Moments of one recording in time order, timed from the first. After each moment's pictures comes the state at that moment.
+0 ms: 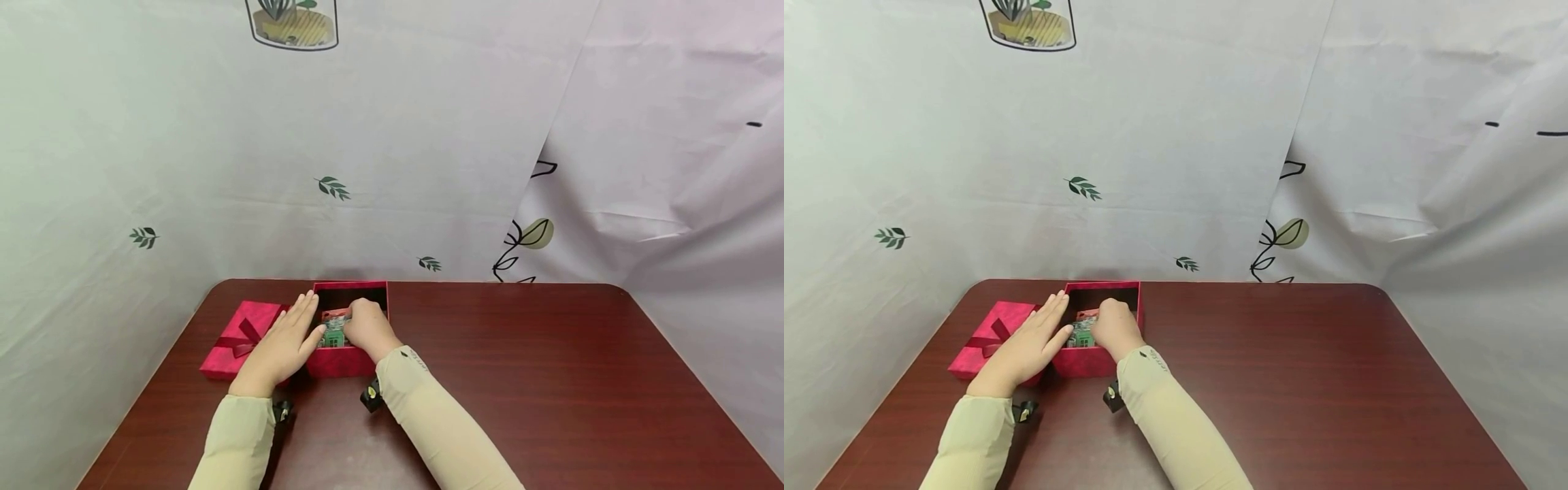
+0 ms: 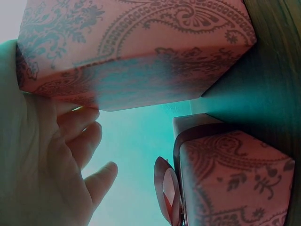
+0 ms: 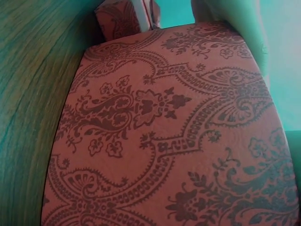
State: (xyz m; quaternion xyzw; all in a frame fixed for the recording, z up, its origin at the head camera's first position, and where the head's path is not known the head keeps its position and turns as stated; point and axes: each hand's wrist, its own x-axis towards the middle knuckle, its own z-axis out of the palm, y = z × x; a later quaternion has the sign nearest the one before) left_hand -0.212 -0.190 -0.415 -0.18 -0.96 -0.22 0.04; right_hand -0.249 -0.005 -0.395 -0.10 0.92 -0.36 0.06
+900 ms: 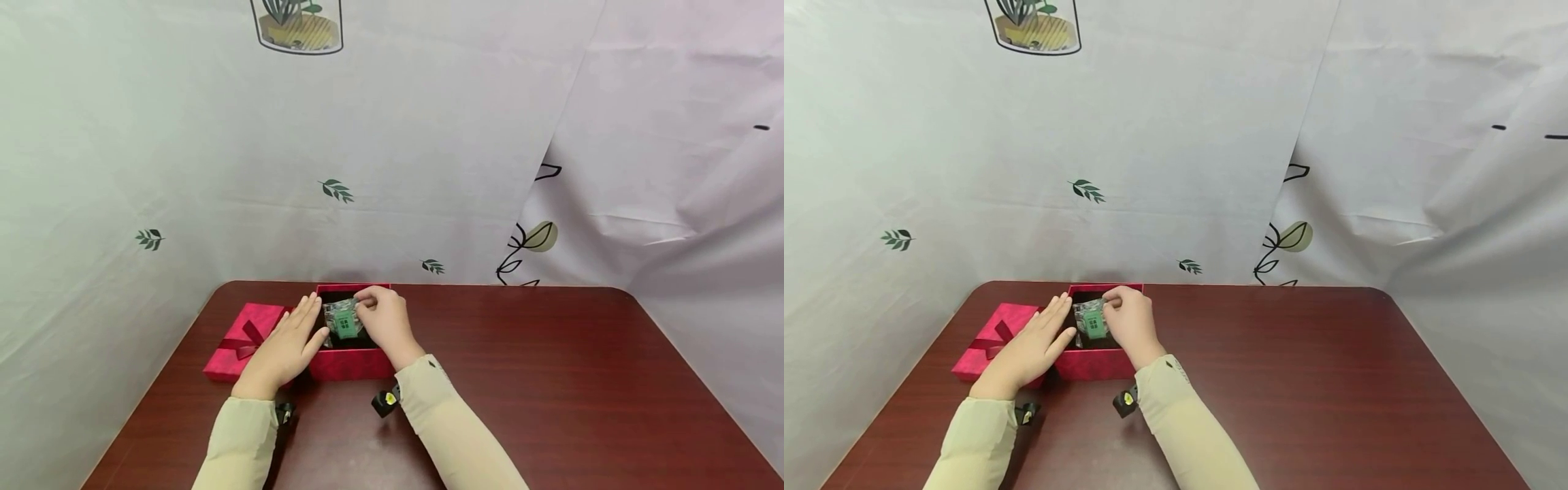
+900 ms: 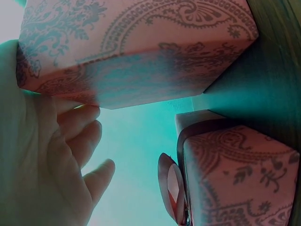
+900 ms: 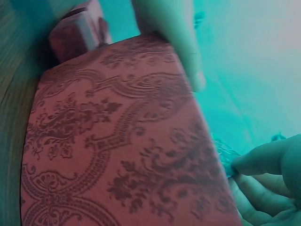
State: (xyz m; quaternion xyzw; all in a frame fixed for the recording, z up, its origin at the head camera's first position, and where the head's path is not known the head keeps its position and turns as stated) left_hand -0.211 -0.189 -0.414 -0.18 -0.96 -0.21 0.05; right_hand -0.241 0.018 -0.387 -0.12 0.85 -0.50 -0.12
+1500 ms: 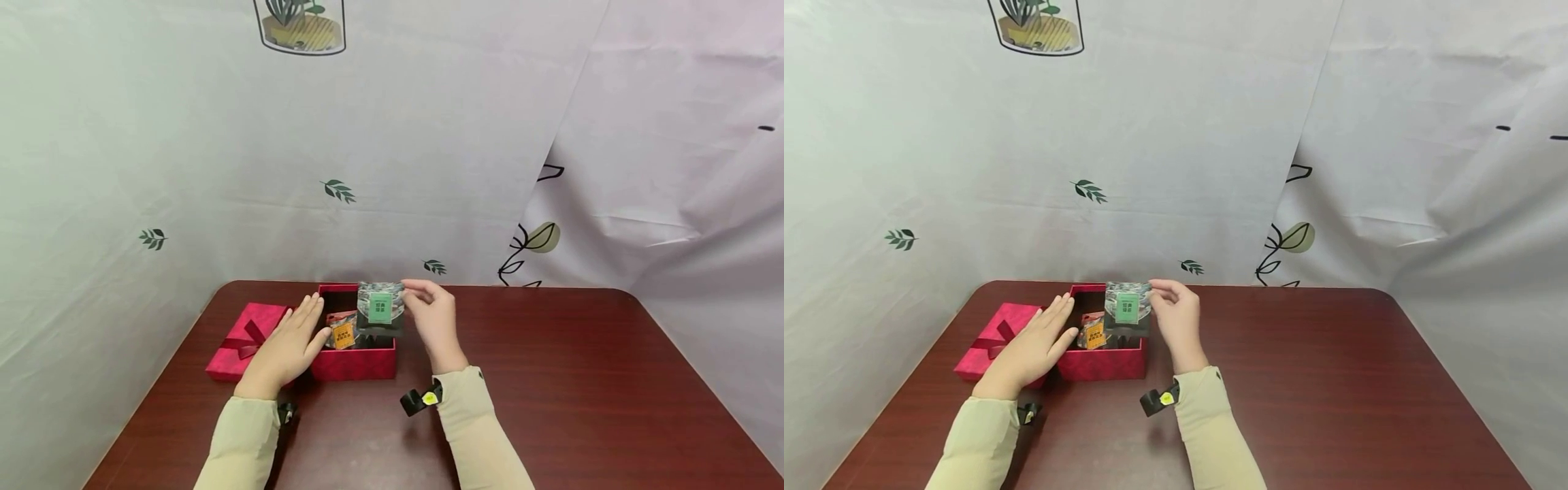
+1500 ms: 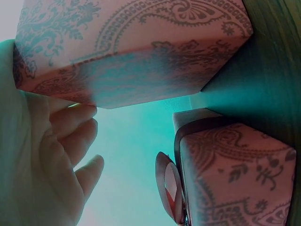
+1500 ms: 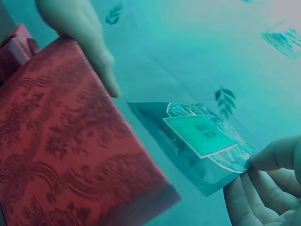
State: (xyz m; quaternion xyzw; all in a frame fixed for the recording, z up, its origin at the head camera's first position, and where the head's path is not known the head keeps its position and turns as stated) left_hand -0.210 -0.187 -0.411 -0.18 -0.96 -0.19 0.06; right_hand -0.238 0.075 -0.388 -0.01 0.69 -0.71 -0.12
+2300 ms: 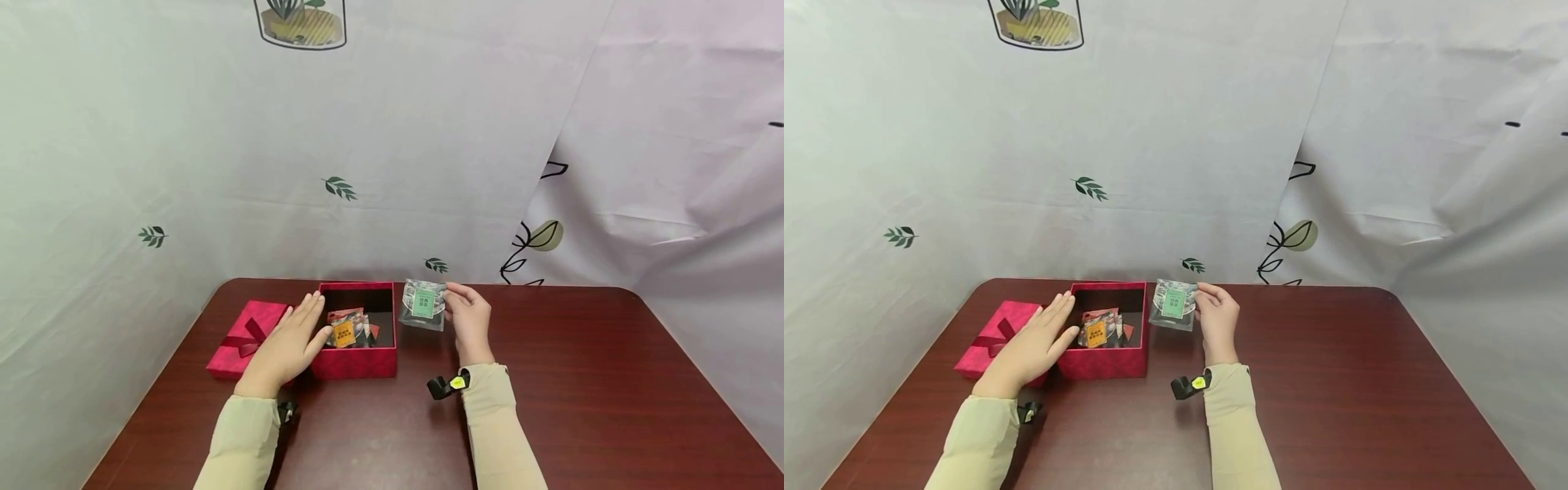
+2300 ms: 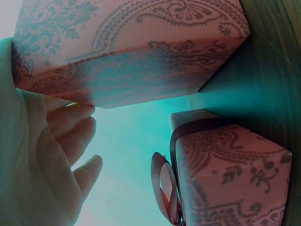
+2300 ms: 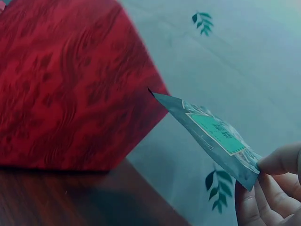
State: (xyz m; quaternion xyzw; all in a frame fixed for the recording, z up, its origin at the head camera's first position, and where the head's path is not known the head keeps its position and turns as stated) left_hand -0.212 -0.188 -0.413 -0.18 -0.96 -0.18 0.07; right_hand -0.262 0.130 -0.422 0.14 0.64 -0.75 -0.12
